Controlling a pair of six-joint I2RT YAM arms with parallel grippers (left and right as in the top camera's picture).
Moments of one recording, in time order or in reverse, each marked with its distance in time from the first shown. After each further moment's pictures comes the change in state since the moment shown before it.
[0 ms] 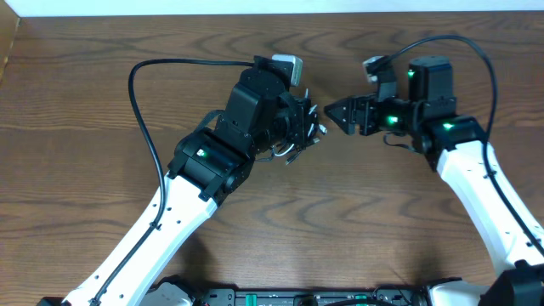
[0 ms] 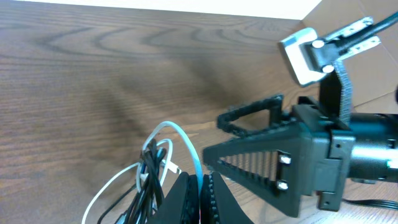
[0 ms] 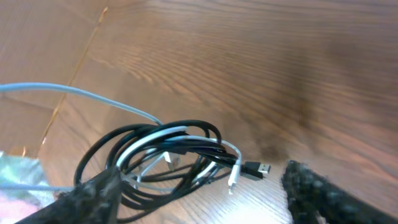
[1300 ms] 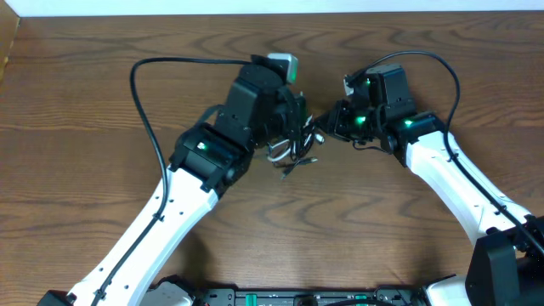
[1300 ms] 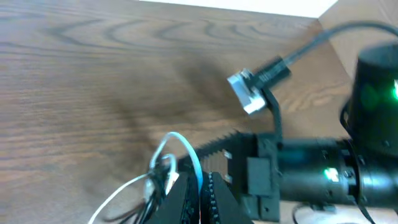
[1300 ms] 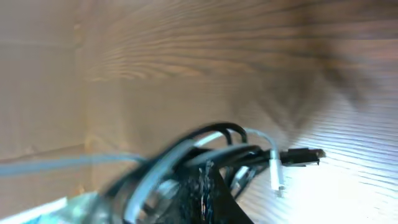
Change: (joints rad) left arm 0.046 0.026 0.000 -0.007 -0.001 -0.001; right arm 0.119 0.126 0.000 -0.007 0.124 0.453
